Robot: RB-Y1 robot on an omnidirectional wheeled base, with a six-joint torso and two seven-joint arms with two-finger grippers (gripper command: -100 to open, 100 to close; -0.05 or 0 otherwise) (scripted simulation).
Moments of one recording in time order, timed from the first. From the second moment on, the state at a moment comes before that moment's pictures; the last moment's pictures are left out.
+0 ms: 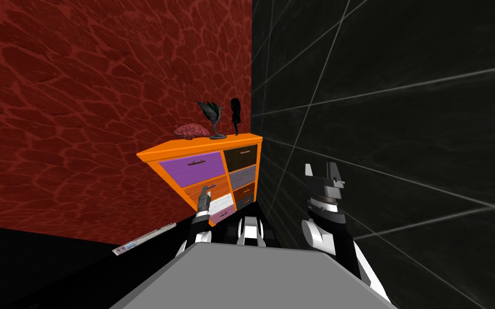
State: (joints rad) left arm 0.44 -0.02 0.14 -1.54 0.09 -0.64 -0.07; right arm 0.50 -0.01 -0.07 -2.28 0.03 -0.62 -0.16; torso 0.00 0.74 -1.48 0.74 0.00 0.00
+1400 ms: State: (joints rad) left arm 0.46 0.11 0.14 -1.58 0.09 -0.61 -0.07; right arm 0.50 -0.01 -0.07 -2.28 0.03 -0.62 -0.16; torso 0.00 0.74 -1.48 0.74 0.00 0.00
